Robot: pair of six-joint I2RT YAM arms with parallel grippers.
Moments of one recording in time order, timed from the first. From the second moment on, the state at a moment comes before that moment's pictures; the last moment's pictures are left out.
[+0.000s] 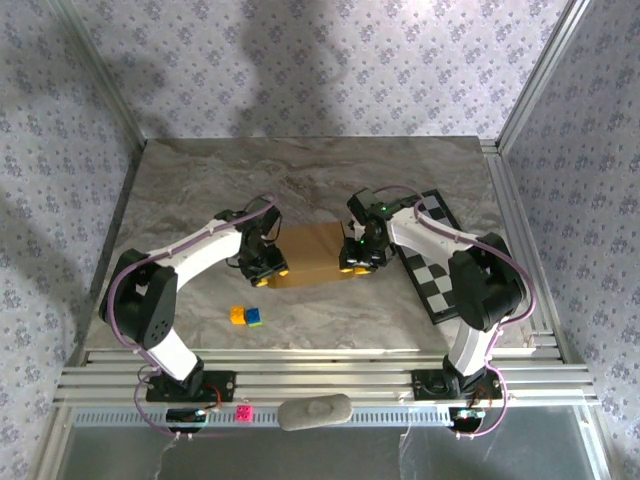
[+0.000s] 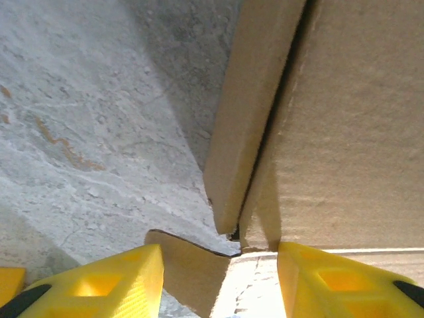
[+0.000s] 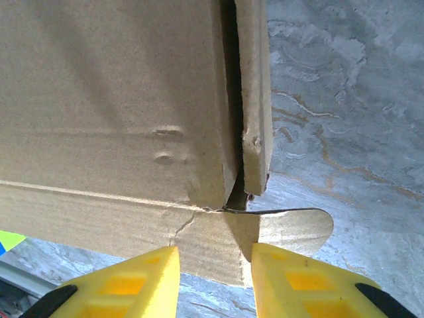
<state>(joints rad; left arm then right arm) -0.55 1.63 1.09 -0.86 0.19 -0.94 0.56 1.76 1.24 -0.85 -0.32 0.54</state>
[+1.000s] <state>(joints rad) -0.55 1.63 1.04 -0.79 0.24 -1.01 0.51 1.76 1.23 -0.82 -0.44 0.58</state>
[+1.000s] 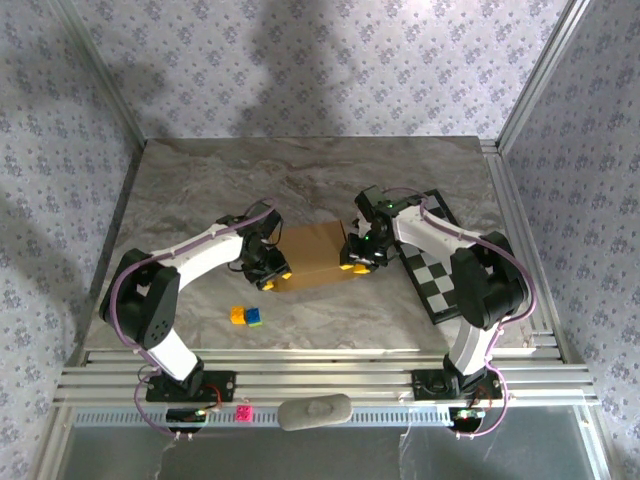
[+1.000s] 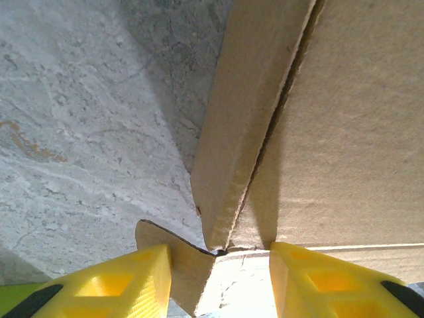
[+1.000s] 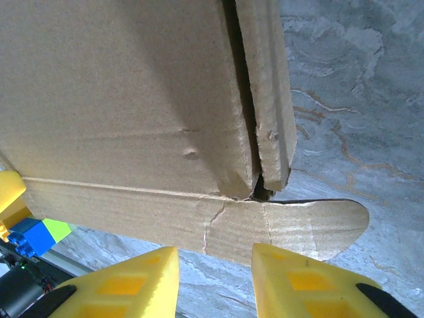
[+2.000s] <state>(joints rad) -0.55 1.65 1.03 -0.71 0.29 -1.06 0.52 1.79 1.23 -0.81 -0.36 0.51</state>
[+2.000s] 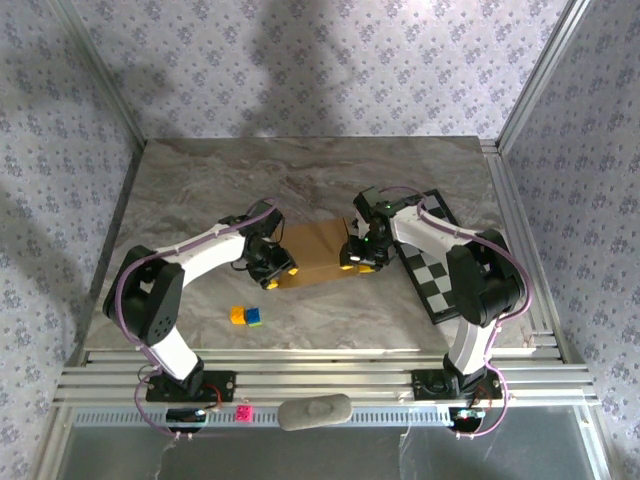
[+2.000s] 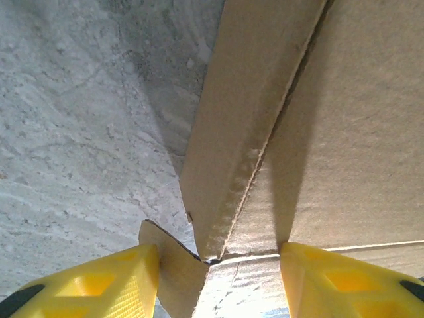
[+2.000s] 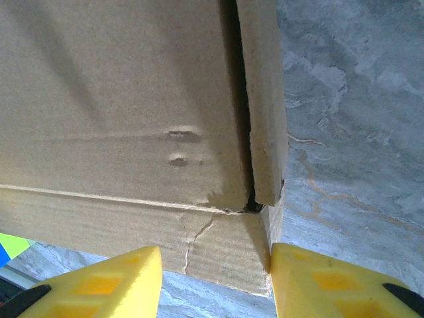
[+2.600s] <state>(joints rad) -0.55 1.66 1.02 -0.66 0.30 -1.07 0.52 1.79 1.22 -0.80 -0.33 0.46</state>
